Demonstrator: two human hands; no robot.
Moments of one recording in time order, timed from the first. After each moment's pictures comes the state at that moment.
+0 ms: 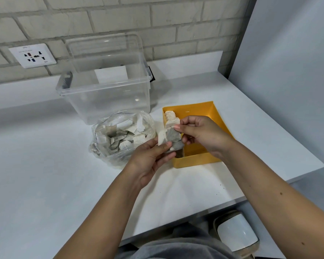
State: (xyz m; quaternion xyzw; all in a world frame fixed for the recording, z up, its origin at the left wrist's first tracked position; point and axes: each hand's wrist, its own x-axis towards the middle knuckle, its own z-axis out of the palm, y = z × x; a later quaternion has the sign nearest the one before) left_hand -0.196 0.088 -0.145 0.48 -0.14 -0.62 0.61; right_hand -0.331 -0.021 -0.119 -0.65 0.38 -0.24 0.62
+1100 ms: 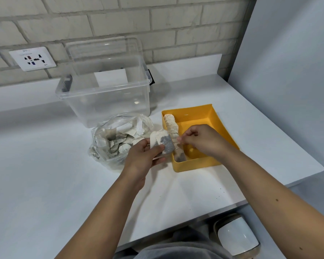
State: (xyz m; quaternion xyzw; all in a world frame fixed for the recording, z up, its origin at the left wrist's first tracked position) left_hand -0.186 0.088 -0.152 0.59 -0.22 -0.49 0.61; right_hand -0.336 -0.034 -0.135 -0.75 0.48 -0.15 0.42
